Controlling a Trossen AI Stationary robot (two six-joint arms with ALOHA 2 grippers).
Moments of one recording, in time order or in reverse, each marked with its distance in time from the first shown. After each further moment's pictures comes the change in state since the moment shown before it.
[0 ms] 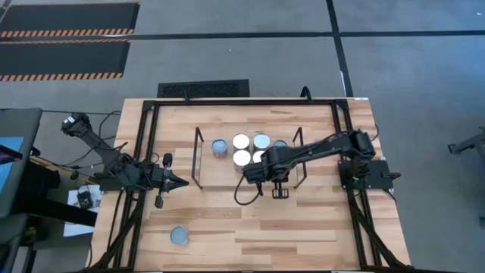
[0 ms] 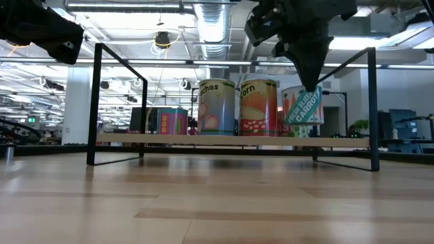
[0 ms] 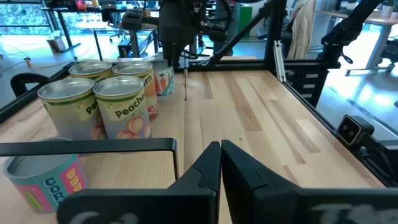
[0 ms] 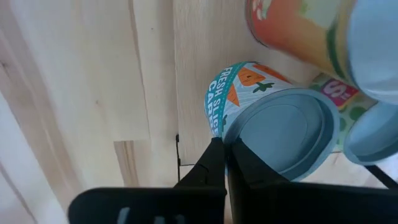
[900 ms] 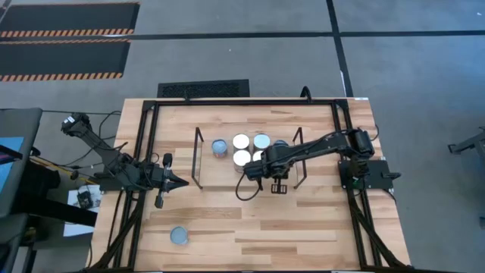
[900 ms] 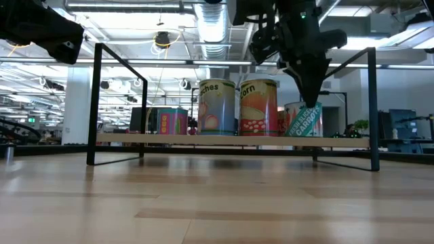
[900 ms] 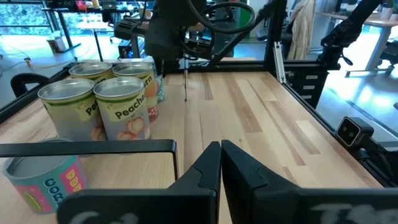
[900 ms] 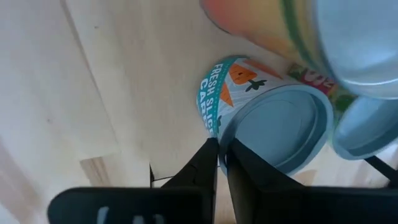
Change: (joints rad) left arm 0.000 0.000 0.000 0.004 -0.001 -0.001; right arm -0.034 -0.002 -0.100 0.055 0.069 0.075
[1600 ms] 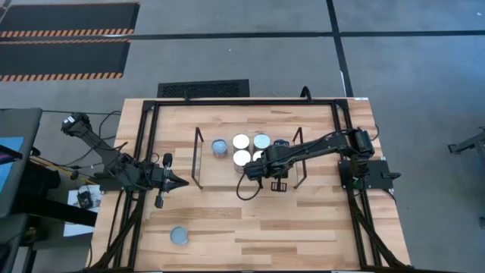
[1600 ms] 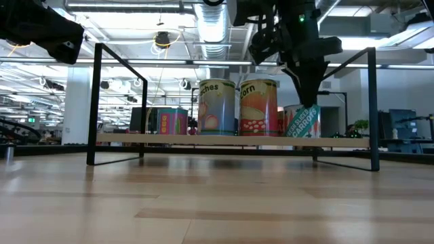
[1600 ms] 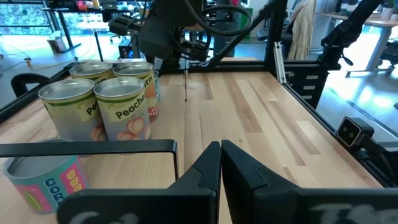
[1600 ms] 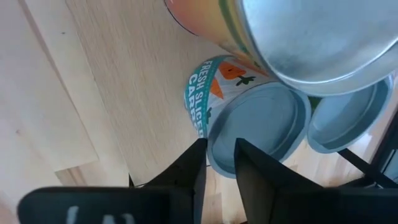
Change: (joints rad) left arm 0.000 0.000 0.000 0.000 -0.002 0.000; right arm -0.005 0.000 0.000 -0.011 0.080 0.024
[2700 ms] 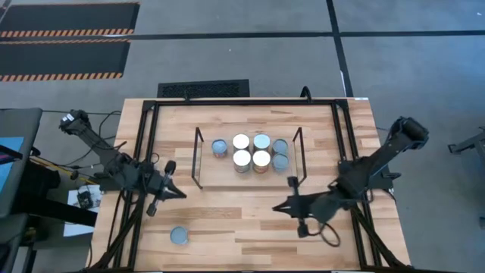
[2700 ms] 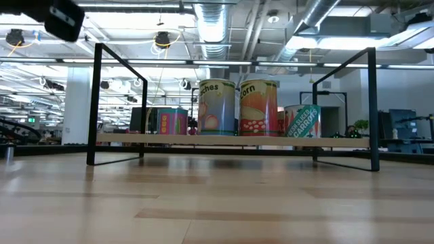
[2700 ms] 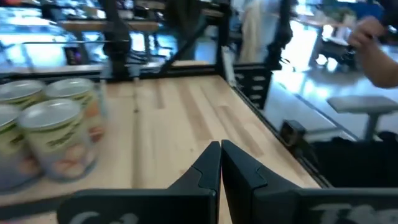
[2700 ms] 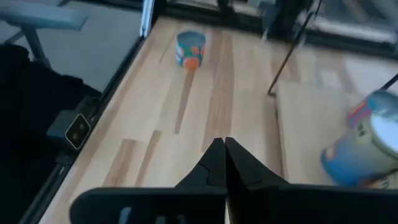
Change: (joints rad) left arm -0.014 0.094 0.107 0.001 0.187 0.011; right arm 0.516 -0.592 -0.634 1.251 0.184 -0.067
